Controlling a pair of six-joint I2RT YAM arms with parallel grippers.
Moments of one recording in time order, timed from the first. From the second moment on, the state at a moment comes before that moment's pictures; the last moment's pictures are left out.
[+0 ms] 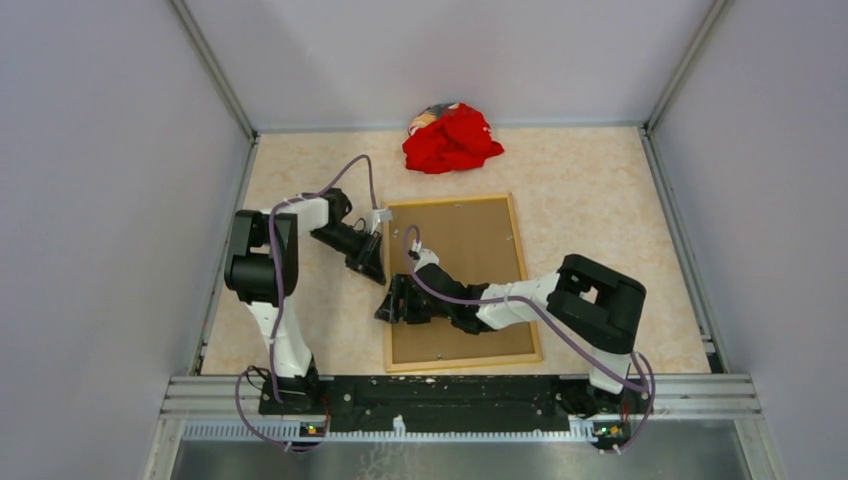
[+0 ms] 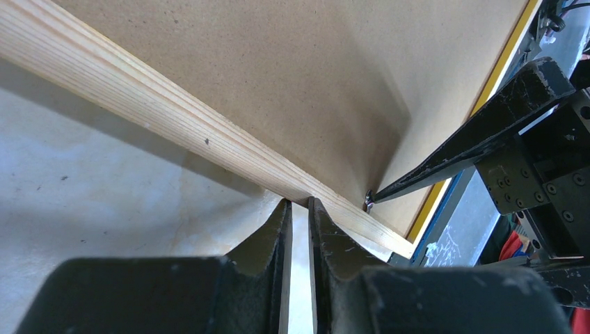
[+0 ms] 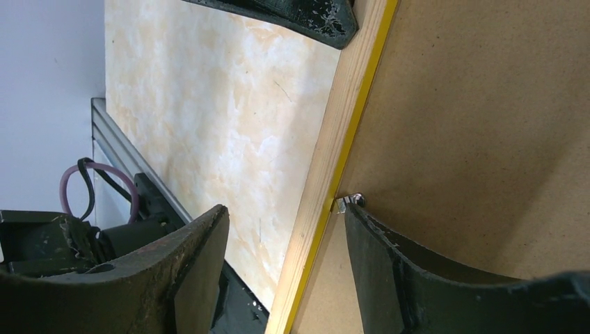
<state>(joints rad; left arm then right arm) -0.12 1.94 1.17 -0.87 0.85 0.52 1.14 1.83 0.89 0.37 0.03 1.00</state>
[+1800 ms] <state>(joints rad) -0.04 2.14 1.45 -0.79 0.95 0.34 0.65 2.21 1.44 0.27 -0.42 0.74</state>
